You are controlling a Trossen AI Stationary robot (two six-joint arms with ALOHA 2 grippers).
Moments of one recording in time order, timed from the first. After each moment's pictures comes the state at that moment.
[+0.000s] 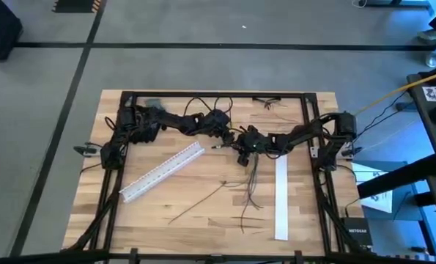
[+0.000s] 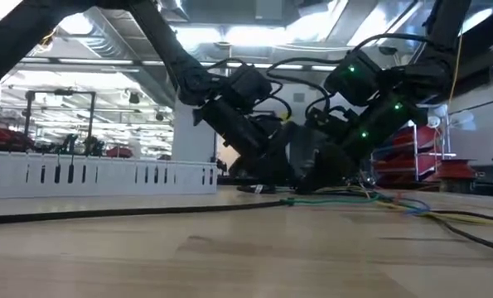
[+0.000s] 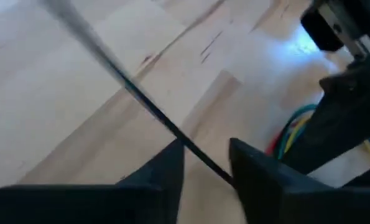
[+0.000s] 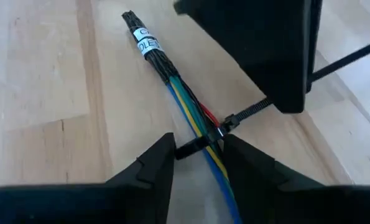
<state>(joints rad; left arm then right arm) 0.31 2.12 1.23 0.23 -0.02 -0.34 -0.14 1.76 0.56 0.45 0.16 0.05</state>
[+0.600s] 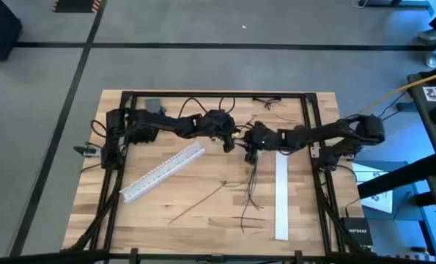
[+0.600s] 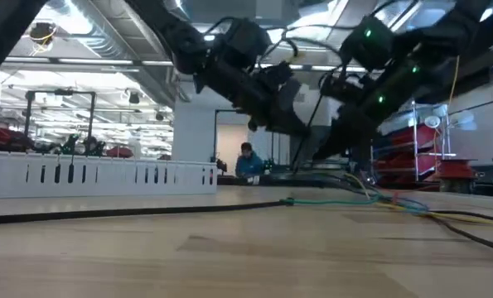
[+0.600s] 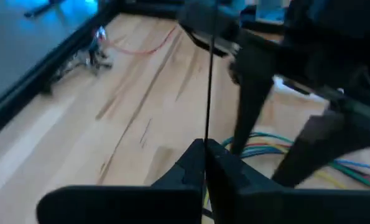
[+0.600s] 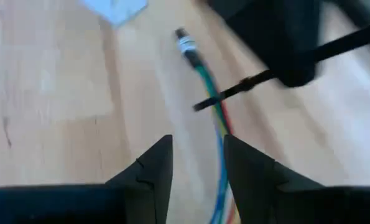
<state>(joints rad) 0.22 1.97 1.23 0.27 -0.03 0.01 -0.14 1.43 0.56 0.16 0.21 0.05</state>
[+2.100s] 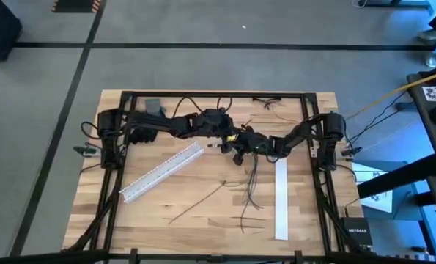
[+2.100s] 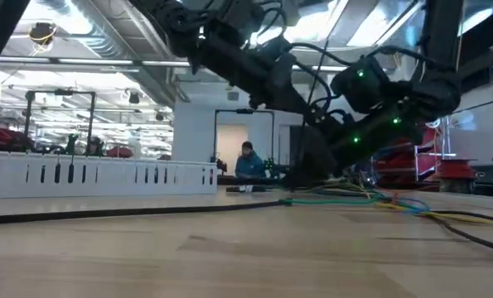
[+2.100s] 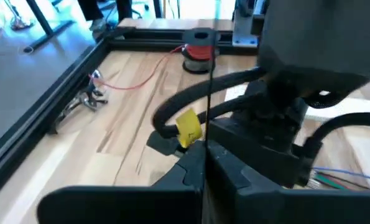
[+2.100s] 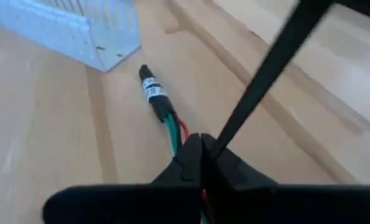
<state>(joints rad) 0.20 1.85 1.22 0.23 -0.04 0.09 -0.14 1.91 0.52 0.85 0.17 0.15</state>
